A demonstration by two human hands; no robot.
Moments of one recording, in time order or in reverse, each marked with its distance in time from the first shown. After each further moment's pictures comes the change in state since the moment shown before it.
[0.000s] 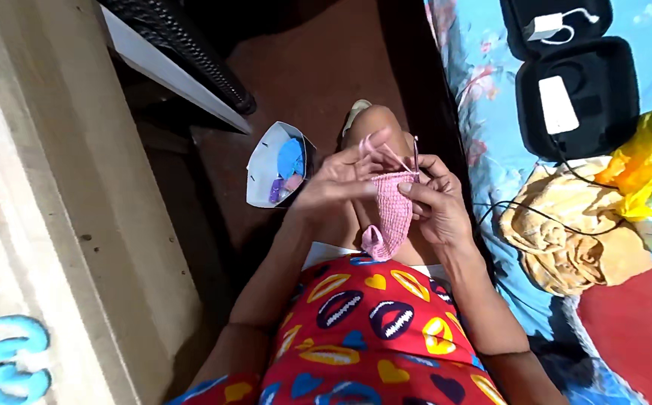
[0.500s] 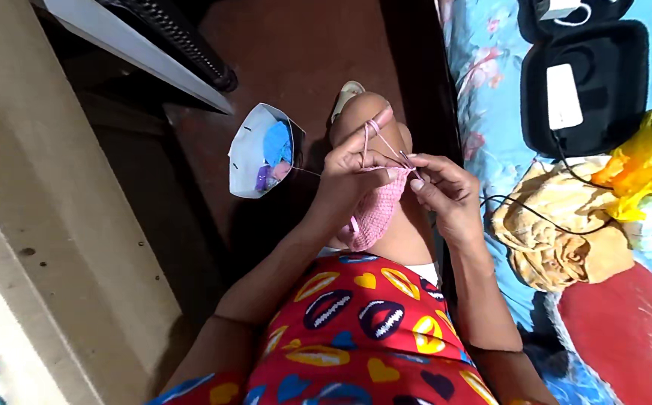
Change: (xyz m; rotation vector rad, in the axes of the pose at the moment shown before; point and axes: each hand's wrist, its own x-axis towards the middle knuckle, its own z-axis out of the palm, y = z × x) left_hand 0.026 -0.005 0.036 0.041 0.389 -0.186; right_hand 0.015 -0.012 -0.037 -0.509 -0.118 -0.236
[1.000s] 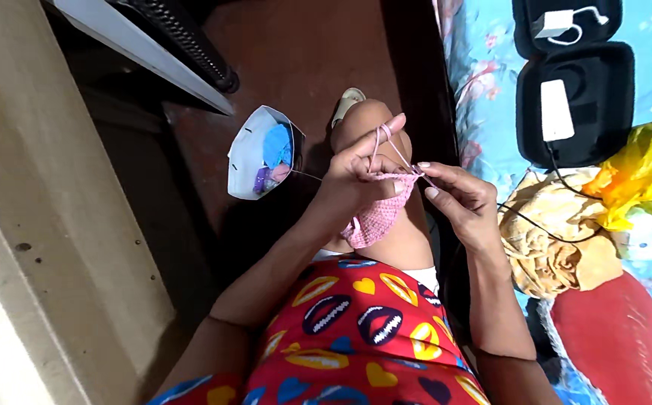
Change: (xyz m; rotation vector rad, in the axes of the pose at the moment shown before) left_hand -0.004 0.015 -0.001 0.015 -0.122 0.004; right_hand 0.004 -0.006 -0.021 -0.172 -0.142 -0.194
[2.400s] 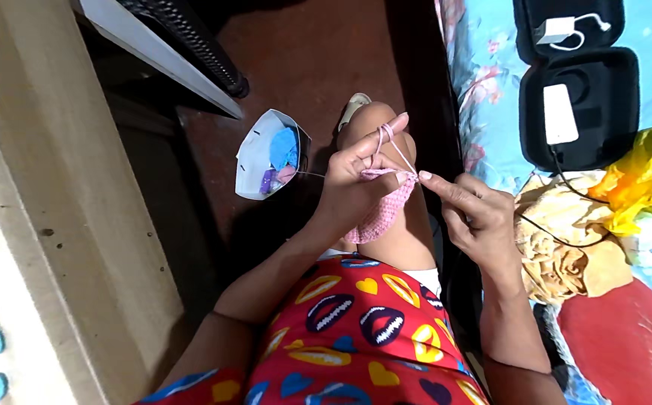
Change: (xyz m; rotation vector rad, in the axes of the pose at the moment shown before) left_hand -0.009 0.005 0.015 0.188 0.156 0.175; right_hand -0.012 -0.023 -0.008 -0.714 0.008 -0.183
